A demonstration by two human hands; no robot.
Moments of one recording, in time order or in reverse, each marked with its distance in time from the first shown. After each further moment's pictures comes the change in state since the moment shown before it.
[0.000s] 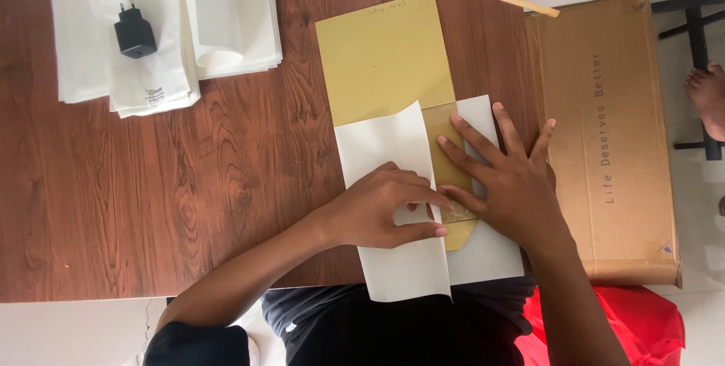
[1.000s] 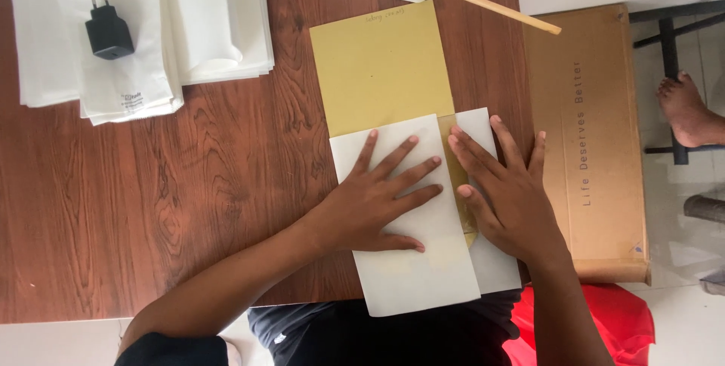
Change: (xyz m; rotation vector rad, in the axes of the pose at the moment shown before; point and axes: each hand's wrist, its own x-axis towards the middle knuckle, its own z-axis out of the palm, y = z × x) left_hand -0.010 -0.046 0.005 0.632 0.081 0.219; right_hand 0.007 -0.004 -0.016 0.211 -0.151 0.101
